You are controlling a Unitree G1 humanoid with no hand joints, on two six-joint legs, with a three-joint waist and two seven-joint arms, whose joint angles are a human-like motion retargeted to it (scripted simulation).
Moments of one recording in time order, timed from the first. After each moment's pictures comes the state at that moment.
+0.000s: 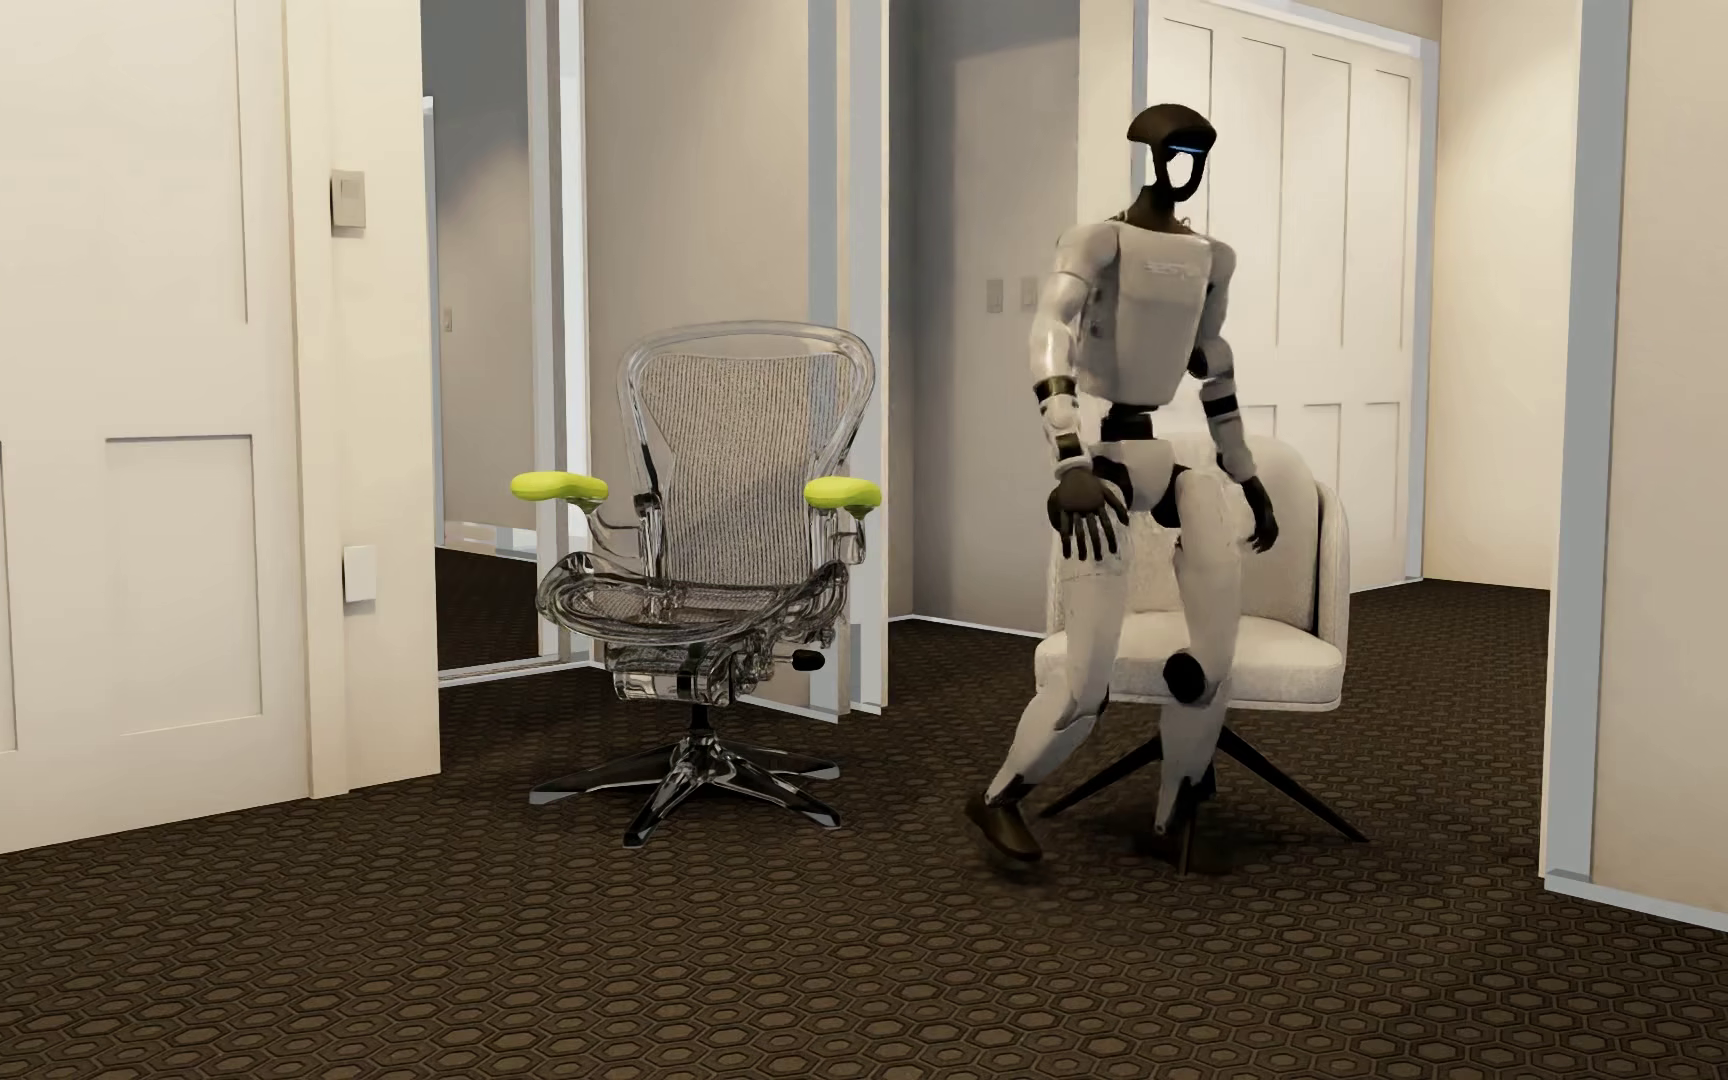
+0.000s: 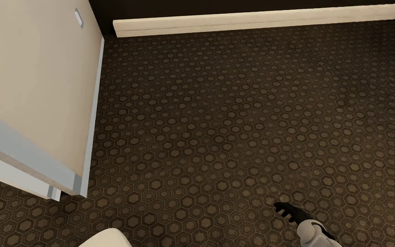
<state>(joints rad) 0.00 0.02 -0.01 0.08 -0.14 -0.03 0.10 -0.13 0.28 0.35 0.82 0.17 -0.21 -0.16 -0.54 0.36 -0.49 -0.06 0.04 -0.13 0.46 1.09 1.05 0.30 -0.22 0.04 -0.06 0.24 -0.06</state>
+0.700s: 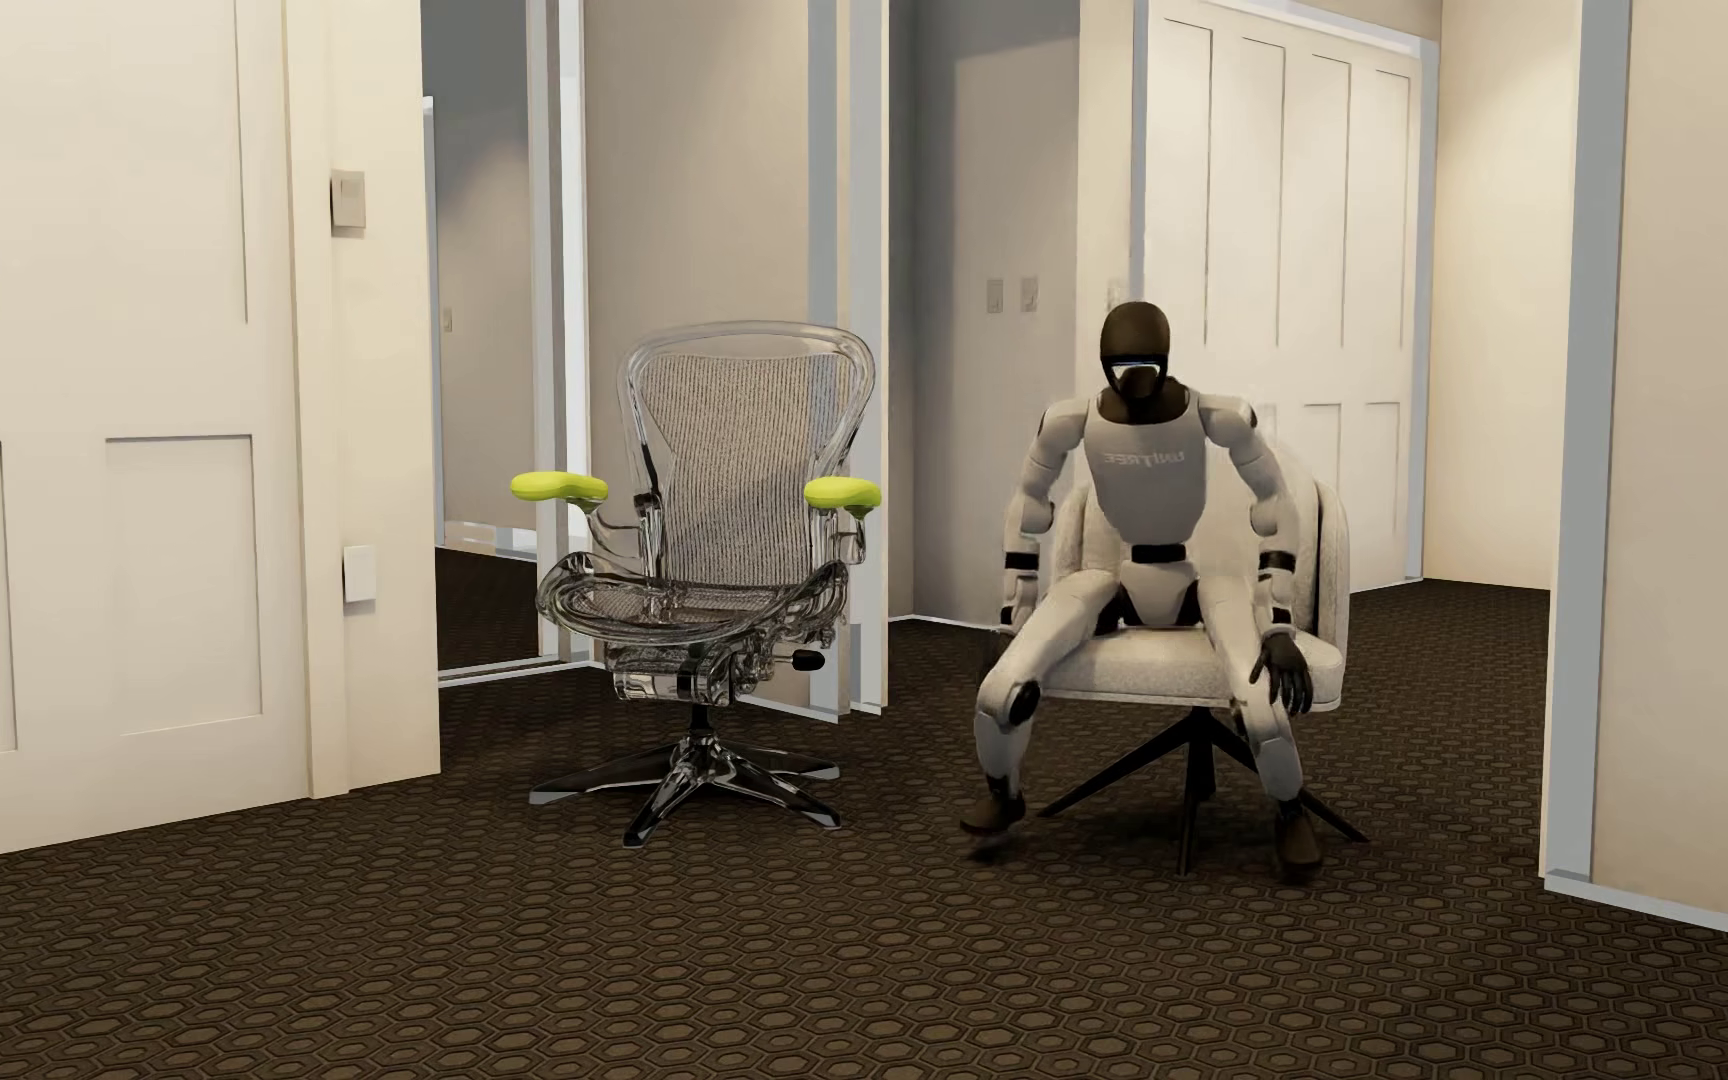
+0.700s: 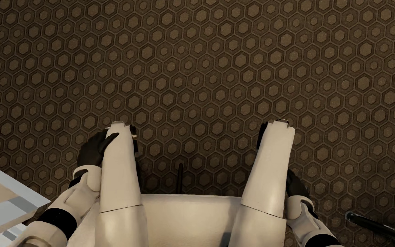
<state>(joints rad) -1.08 -1.17 -0.01 0.18 -0.33 -0.02 -0.21 0.34 0.72 1.84 1.84 -0.38 -0.26 -0.63 -0.74 0.46 -0.44 -0.24 0.15 -0.41 0.38 0.68 0.87 0.33 -0.16 0.06 -0.04 0.48 -0.38</state>
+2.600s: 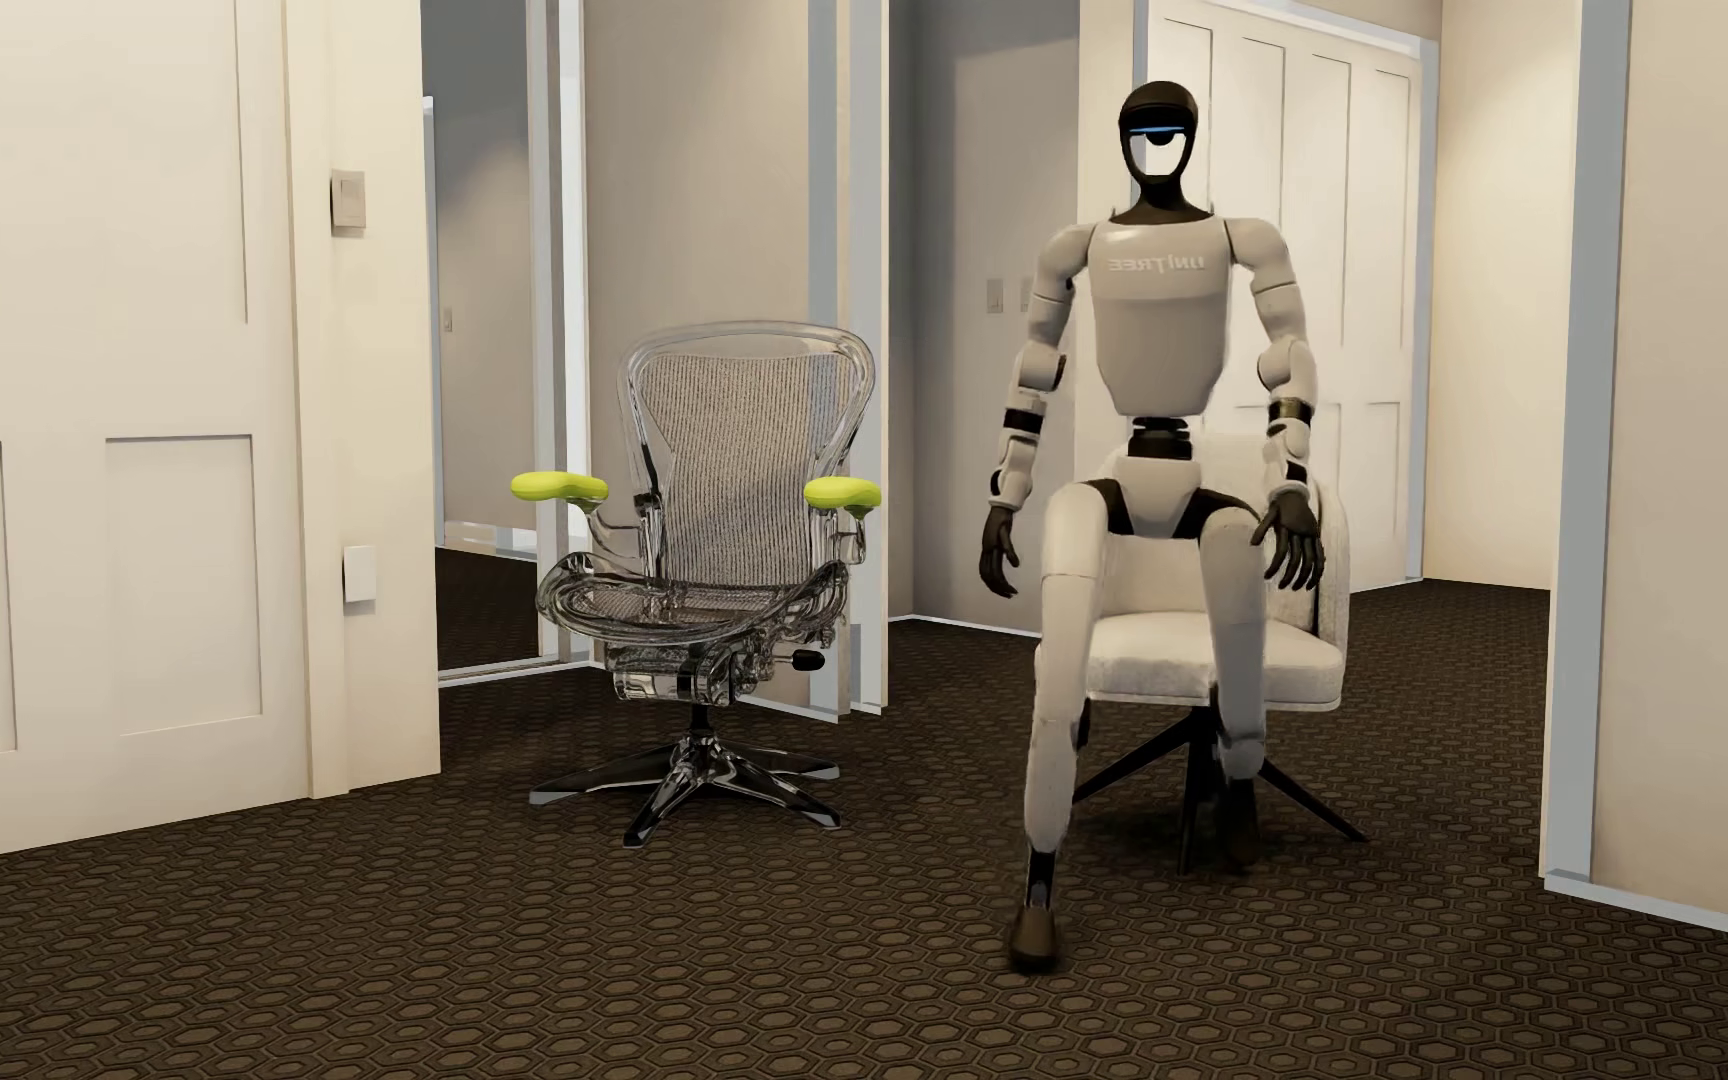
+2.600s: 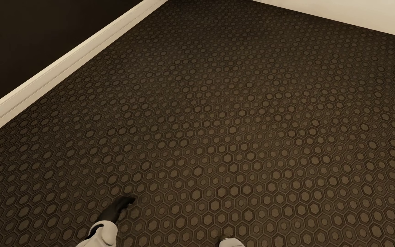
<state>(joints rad) 0.37 -0.30 -0.13 0.16 0.01 0.07 0.05 0.07 0.19 0.65 0.46 -0.21 0.10 -0.06 -0.18 0.28 -0.28 -0.22 -0.03 -0.48 0.24 1.00 1.18 0.28 -0.25 0.03 -0.13 0.35 -0.09</state>
